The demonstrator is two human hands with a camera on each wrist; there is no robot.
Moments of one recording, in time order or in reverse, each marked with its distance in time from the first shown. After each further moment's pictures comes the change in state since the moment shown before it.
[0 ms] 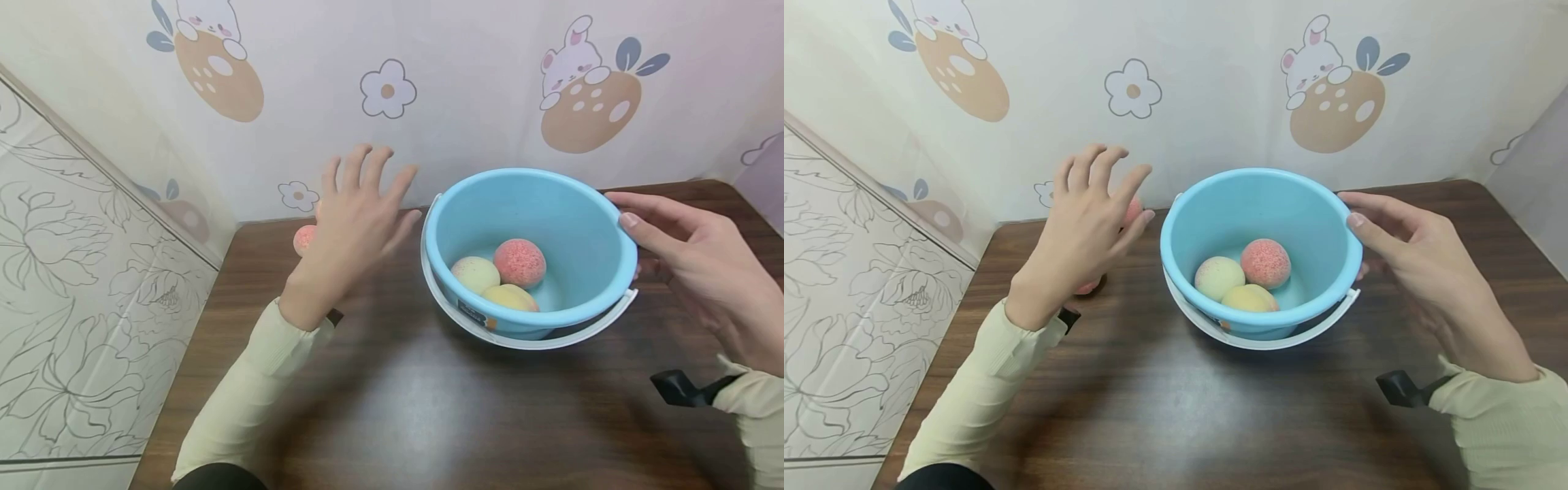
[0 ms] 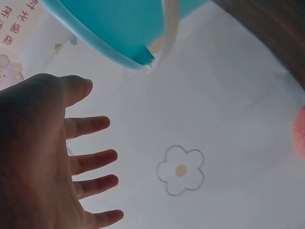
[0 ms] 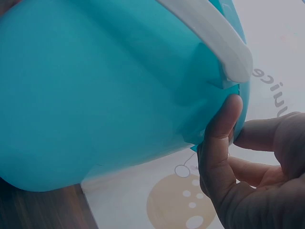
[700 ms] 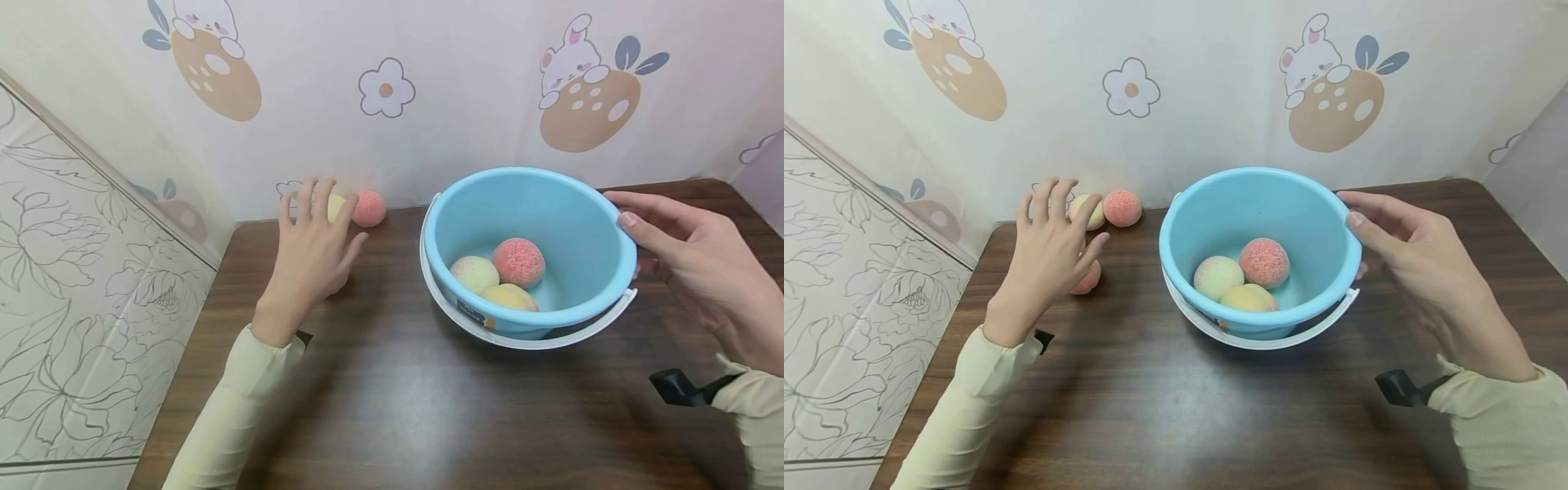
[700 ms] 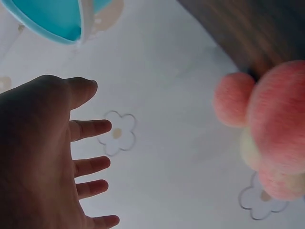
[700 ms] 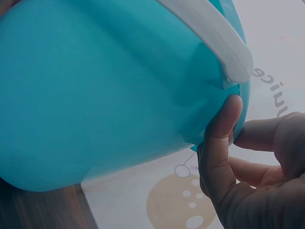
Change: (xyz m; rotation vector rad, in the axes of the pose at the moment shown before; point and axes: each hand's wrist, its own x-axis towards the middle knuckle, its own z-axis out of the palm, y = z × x) left_hand -0.056 -0.038 0.024 -0.048 -0.250 -0.185; right_hand 0.001 0.001 0.000 -0.001 0.001 -0.023
